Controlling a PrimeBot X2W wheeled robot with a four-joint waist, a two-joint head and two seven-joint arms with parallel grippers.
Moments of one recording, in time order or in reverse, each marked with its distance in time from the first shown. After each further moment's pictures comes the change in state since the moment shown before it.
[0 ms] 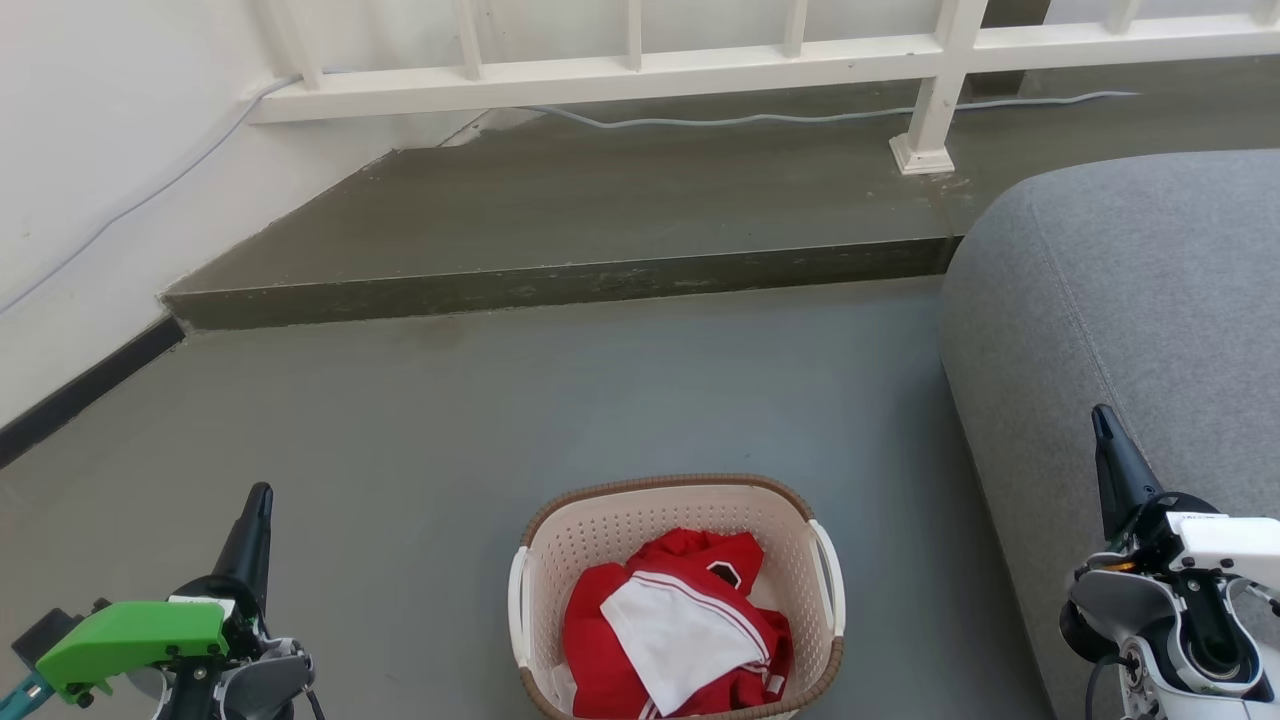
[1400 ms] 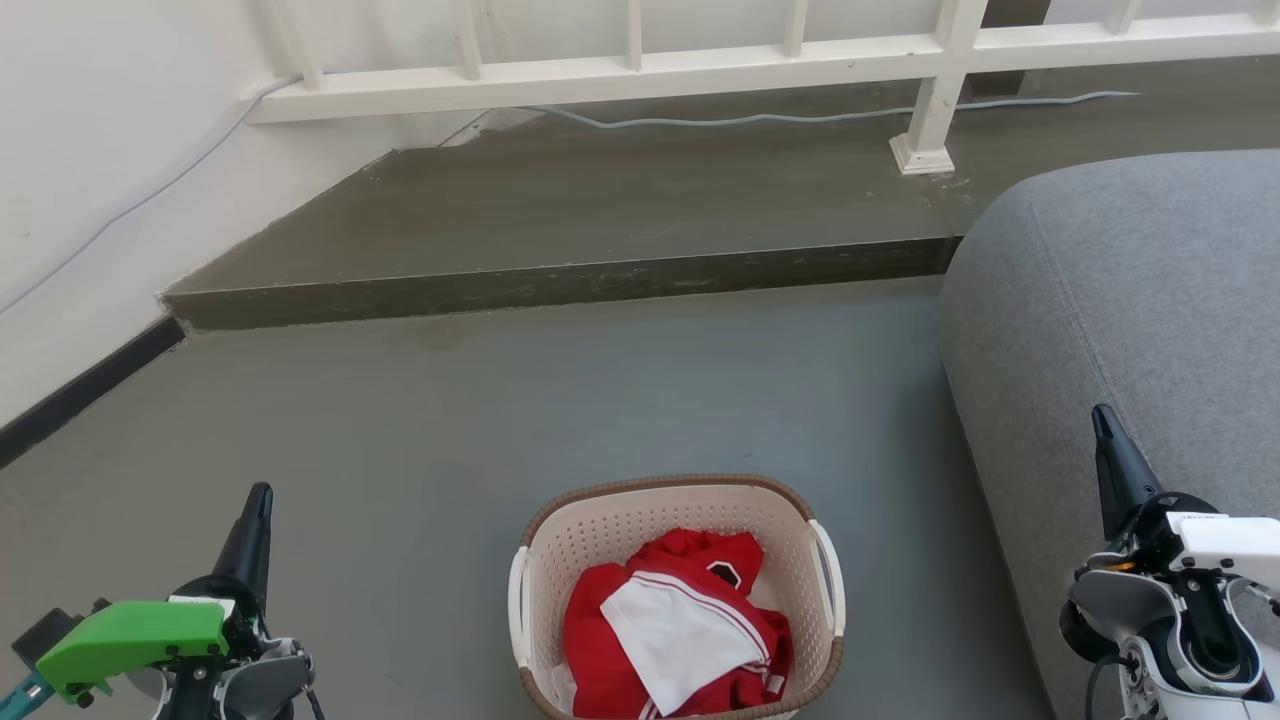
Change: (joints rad) left arm 0.000 0.000 0.000 0.000 0.000 0.000 0.000; right arm 0.000 0.000 0.000 0.000 0.000 0.000 0.000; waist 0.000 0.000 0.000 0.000
